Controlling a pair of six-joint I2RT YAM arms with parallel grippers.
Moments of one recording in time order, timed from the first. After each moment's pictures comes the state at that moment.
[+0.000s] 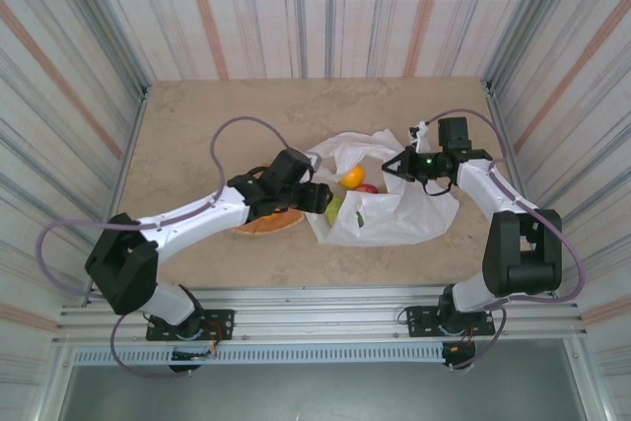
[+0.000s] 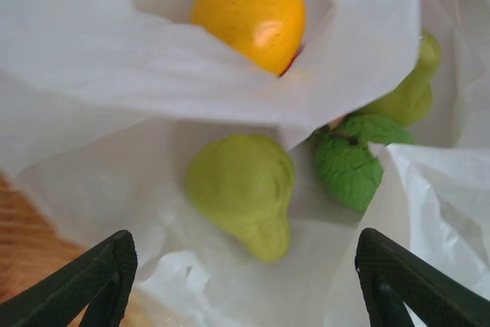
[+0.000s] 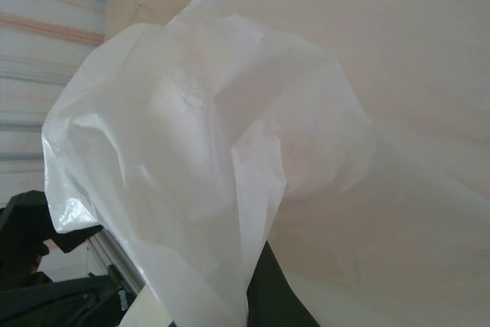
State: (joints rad) left arm -0.80 1.47 1.03 -0.38 0.03 -0.47; right arm 0.06 1.49 0.98 -0.45 -0.79 0.37
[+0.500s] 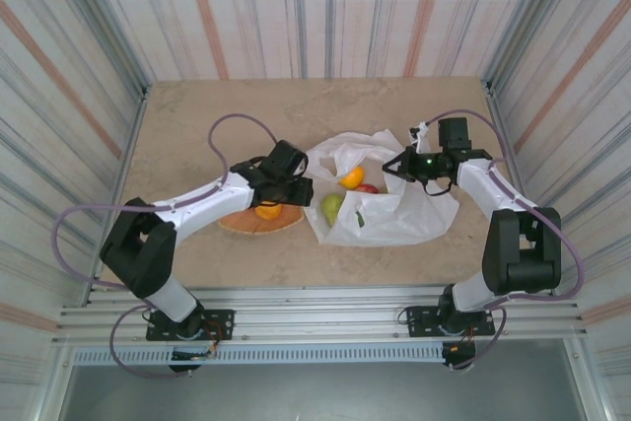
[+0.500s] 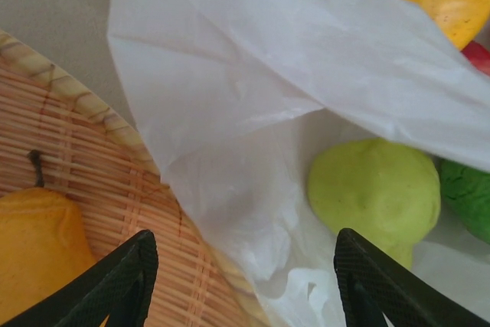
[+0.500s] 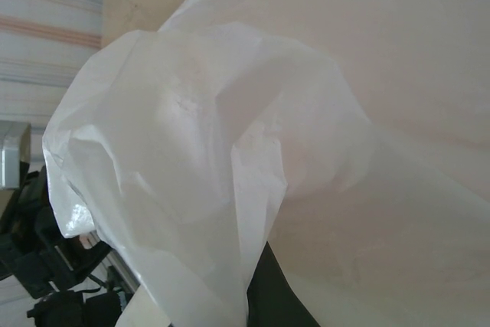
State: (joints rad) left arm -0.71 1.61 1.11 -0.51 -0.01 -0.48; right arm 0.05 1.50 0.98 -0.45 -0.79 0.37
